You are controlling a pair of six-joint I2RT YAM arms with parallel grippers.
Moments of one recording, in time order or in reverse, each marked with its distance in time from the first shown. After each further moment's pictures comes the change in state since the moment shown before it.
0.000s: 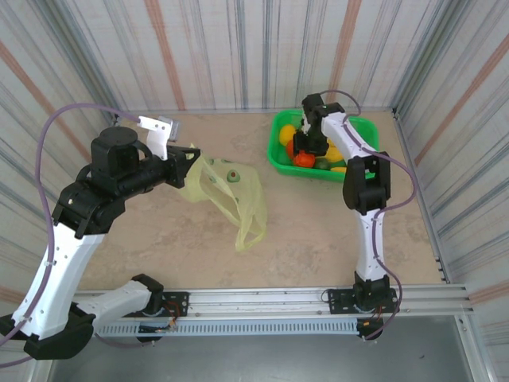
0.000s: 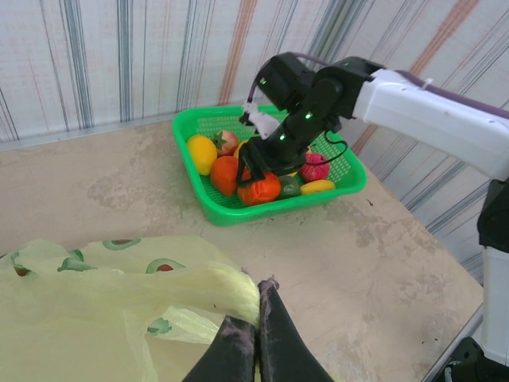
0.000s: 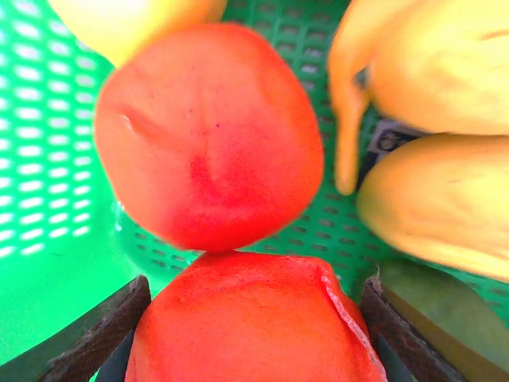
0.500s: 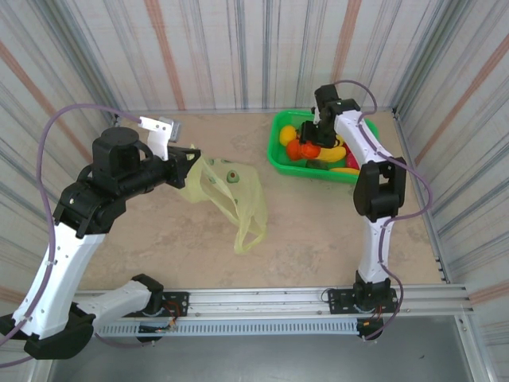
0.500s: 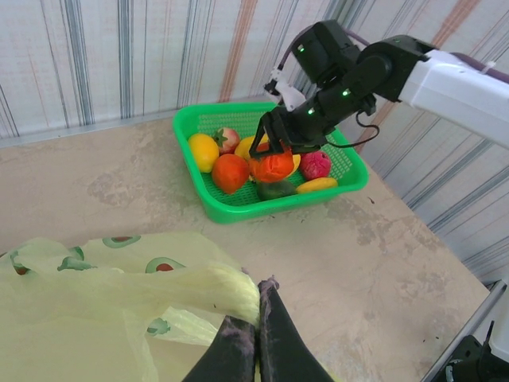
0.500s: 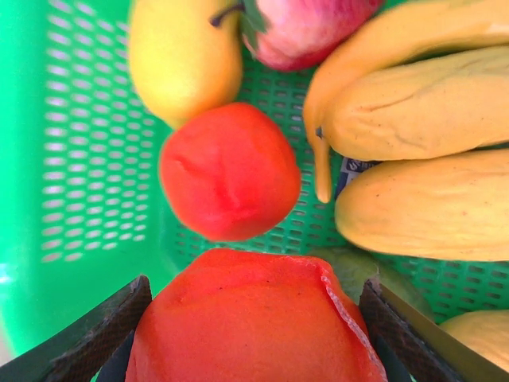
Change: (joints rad) left arm 0.000 0.000 -0.009 0.000 -0.001 0.000; right arm -0.030 -0.159 -0.096 0.100 -0.039 0.047
